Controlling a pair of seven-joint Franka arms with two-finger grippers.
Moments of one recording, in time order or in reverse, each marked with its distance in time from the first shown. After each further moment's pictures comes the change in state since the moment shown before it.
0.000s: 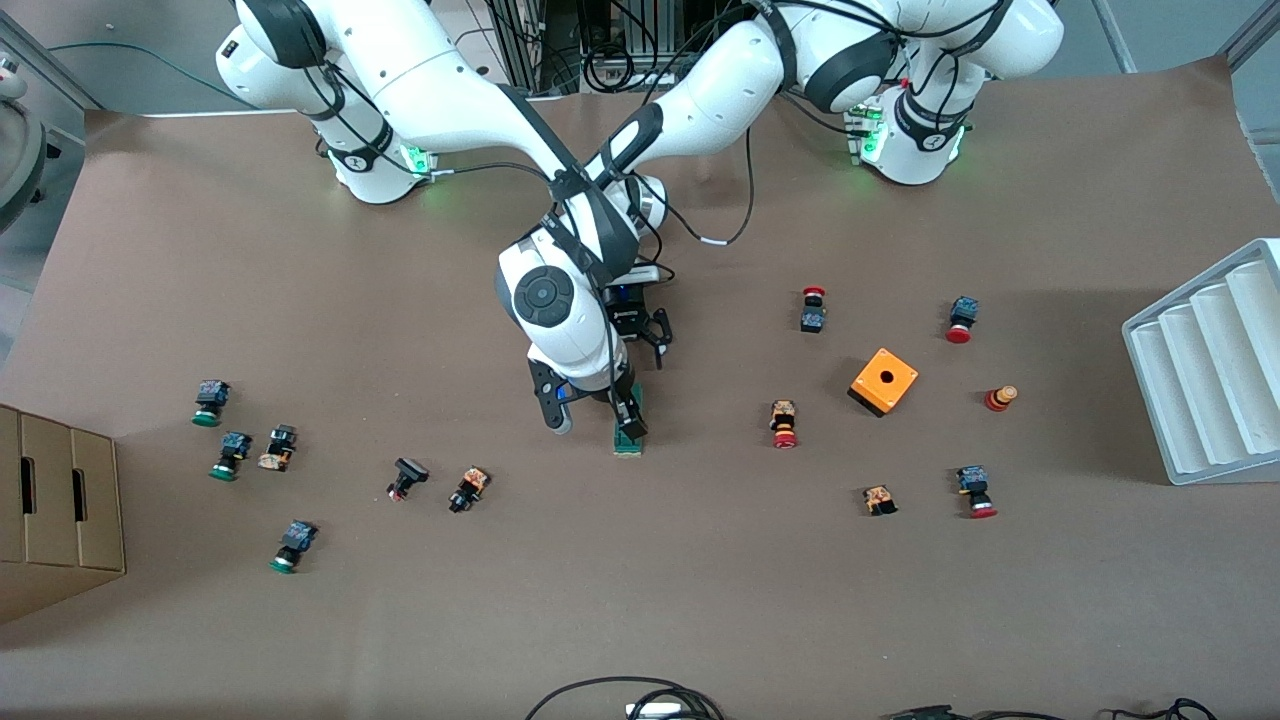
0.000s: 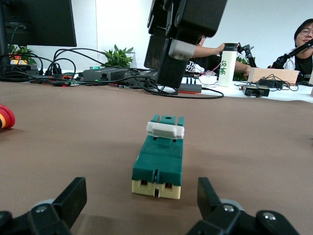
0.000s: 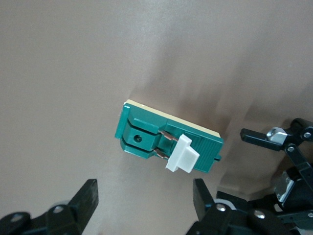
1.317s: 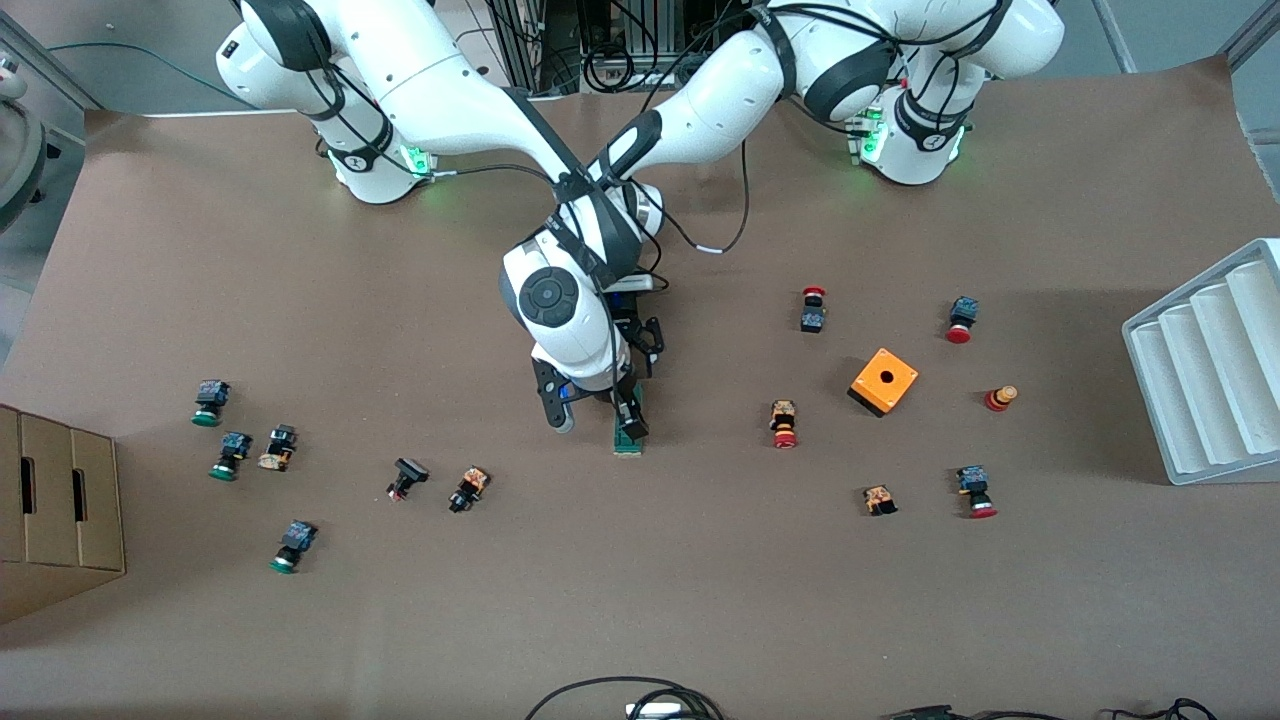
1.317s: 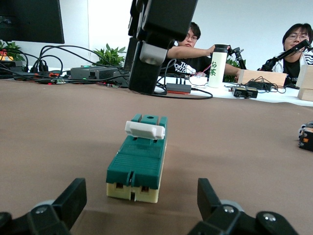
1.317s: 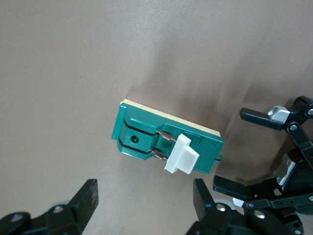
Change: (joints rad) left arm 0.008 0.034 -0.002 0.055 0.046 0.030 0.001; right arm 0.005 0.010 0.000 0.000 0.000 0.012 0.020
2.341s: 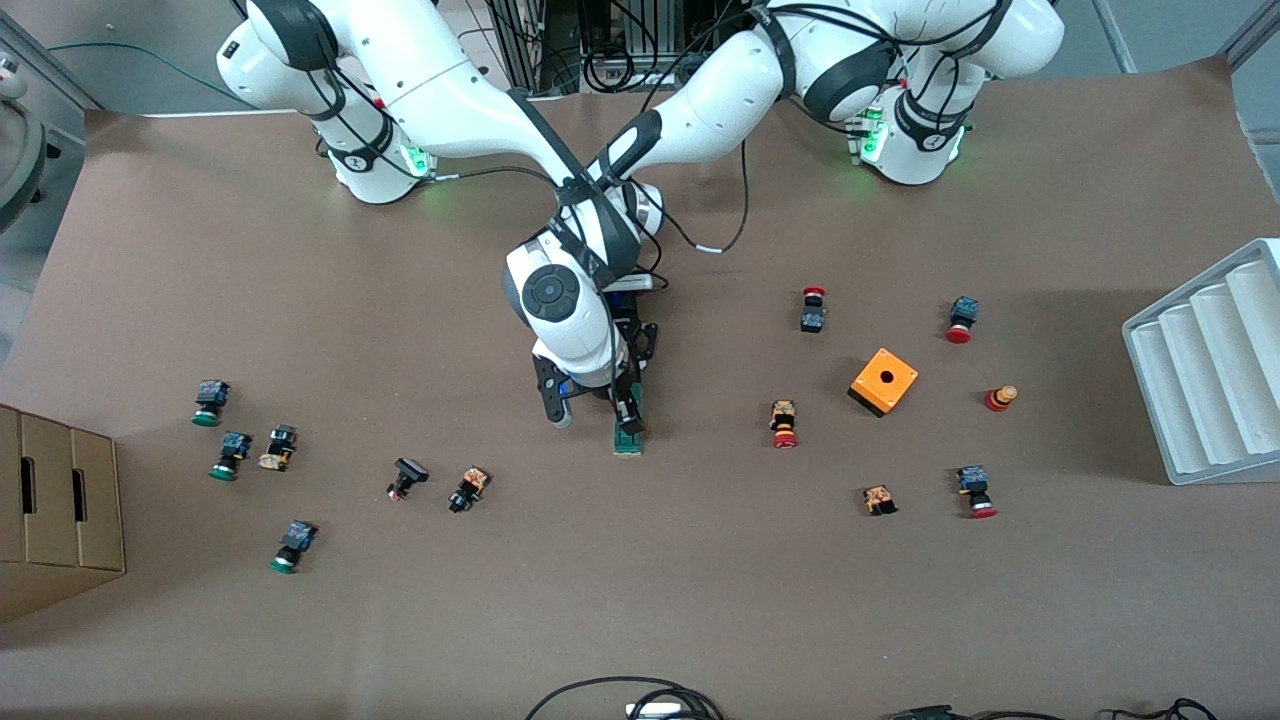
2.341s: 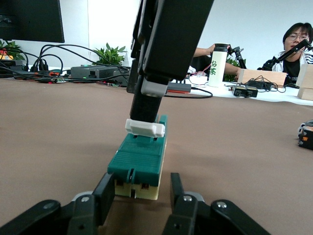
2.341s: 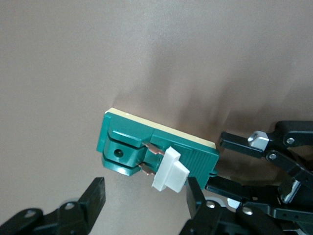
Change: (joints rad) left arm 0.000 0.001 -0.002 0.000 -0.002 0.000 -0.001; right arm 0.019 0.005 -0.001 -0.065 0.000 0.085 0.011
